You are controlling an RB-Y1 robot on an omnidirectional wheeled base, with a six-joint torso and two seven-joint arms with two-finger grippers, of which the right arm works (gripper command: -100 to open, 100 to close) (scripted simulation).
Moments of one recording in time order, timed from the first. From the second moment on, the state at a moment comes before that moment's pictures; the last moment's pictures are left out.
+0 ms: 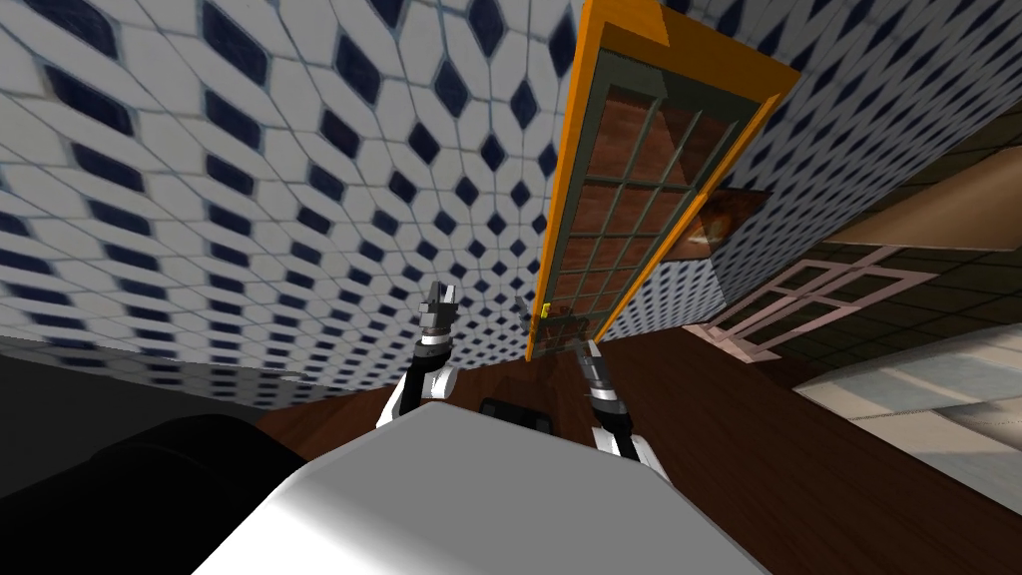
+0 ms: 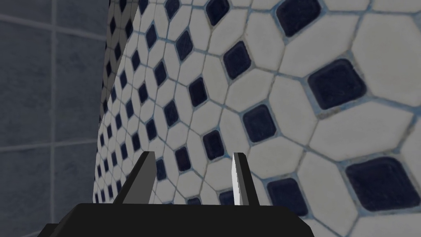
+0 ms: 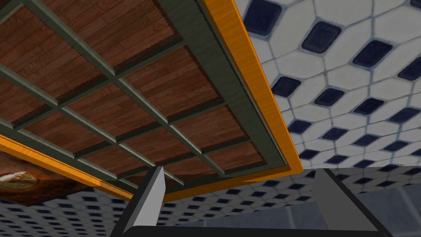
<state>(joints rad) 0.37 -0.12 -0.02 -1.60 0.28 -0.82 0.61</state>
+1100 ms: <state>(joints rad) 0.33 -0.13 -0.02 -1.34 0.41 -0.90 0.79</state>
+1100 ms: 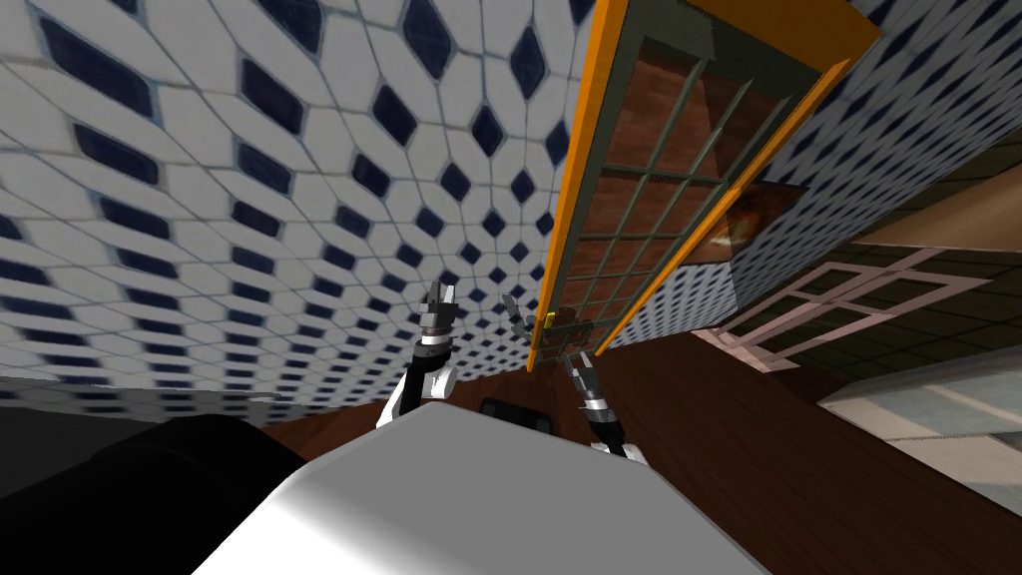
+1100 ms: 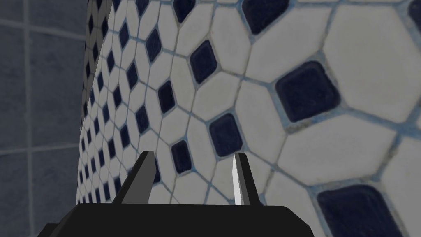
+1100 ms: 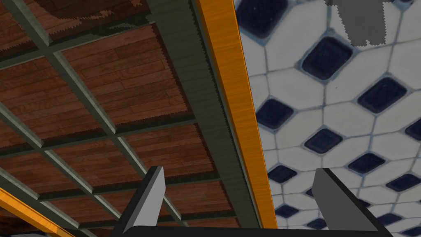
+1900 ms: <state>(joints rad) 0.31 -0.14 -0.03 -1.18 0.49 -0.95 0.91</state>
